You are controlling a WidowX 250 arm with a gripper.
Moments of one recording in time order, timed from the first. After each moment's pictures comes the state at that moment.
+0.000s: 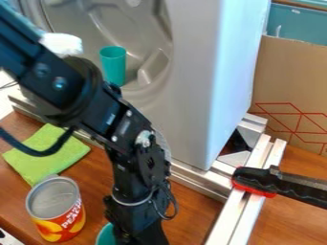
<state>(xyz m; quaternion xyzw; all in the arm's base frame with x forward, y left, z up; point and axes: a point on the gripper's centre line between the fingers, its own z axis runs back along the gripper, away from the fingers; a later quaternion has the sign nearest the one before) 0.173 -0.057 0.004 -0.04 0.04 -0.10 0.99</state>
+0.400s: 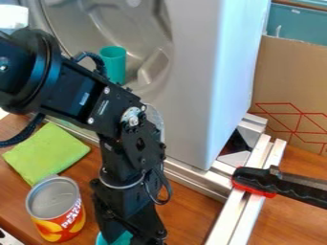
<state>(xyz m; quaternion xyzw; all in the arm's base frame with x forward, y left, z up) 0.166 -0.055 0.034 -0.03 0.02 -0.07 1.00</state>
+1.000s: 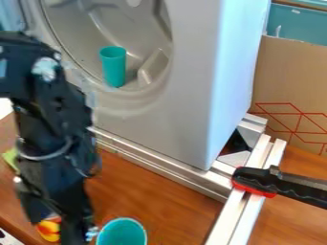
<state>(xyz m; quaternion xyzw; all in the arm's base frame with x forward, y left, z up) 0.123 0.002 0.078 0.02 0.05 -0.04 1.00</state>
